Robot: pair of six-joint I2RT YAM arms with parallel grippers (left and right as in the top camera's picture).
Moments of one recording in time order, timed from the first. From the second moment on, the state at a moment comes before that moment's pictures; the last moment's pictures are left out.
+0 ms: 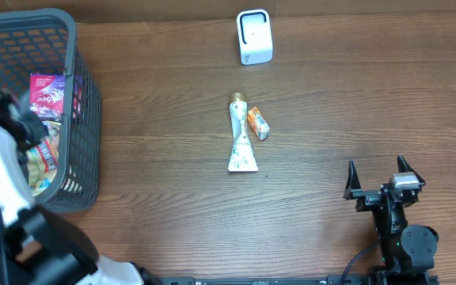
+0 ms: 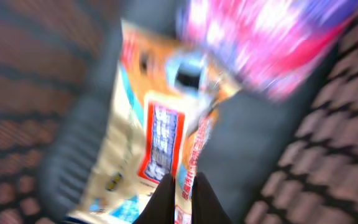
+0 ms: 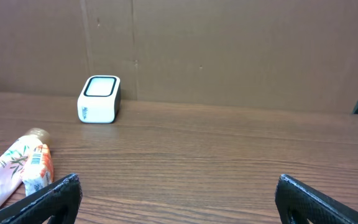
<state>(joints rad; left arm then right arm) 0.64 1.70 1.55 -0.96 0.00 0.02 0.05 0.01 0.02 -0.03 -0.03 -0.03</state>
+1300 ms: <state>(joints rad) 0.64 2.07 1.62 -1.00 -0.03 -0.04 0.05 0.01 0.02 -0.03 -0.03 -0.04</state>
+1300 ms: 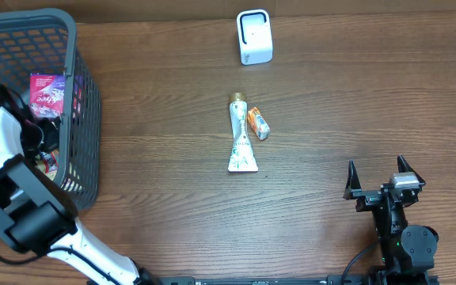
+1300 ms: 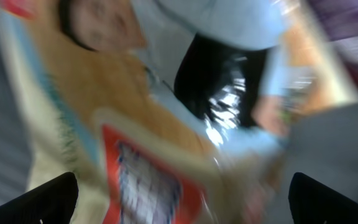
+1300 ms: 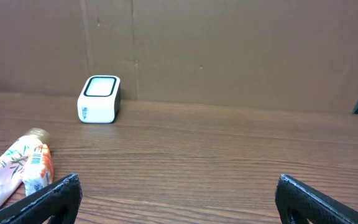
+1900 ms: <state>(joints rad) 0.60 2.09 1.57 -0.94 -0.21 -0.06 0.05 0.01 0.02 -0.03 -0.03 -0.03</state>
